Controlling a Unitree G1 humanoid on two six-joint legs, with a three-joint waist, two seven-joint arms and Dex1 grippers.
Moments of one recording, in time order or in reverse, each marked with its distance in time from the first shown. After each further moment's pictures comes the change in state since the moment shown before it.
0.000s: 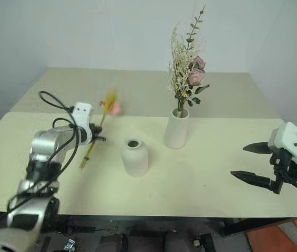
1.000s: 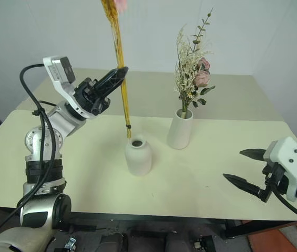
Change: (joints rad) left arm -0.078 -0.030 -0.023 -0.030 -0.606 -0.197 -0.615; right arm 0.126 0.179 -0.053 -0.174 0.014 -0.008 -0.161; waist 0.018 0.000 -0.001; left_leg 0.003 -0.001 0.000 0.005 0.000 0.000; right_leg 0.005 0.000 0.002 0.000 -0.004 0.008
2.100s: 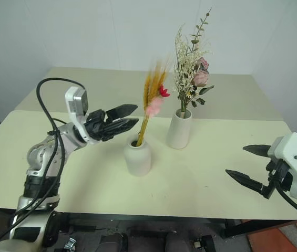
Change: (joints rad) left arm 0.221 0.134 -0.135 -0.095 0.171 -0.071 -0.218; right arm -0.035 -0.001 -0.013 0.010 0.000 -0.001 0.003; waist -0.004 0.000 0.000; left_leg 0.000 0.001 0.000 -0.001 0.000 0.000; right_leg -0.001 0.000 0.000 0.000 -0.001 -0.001
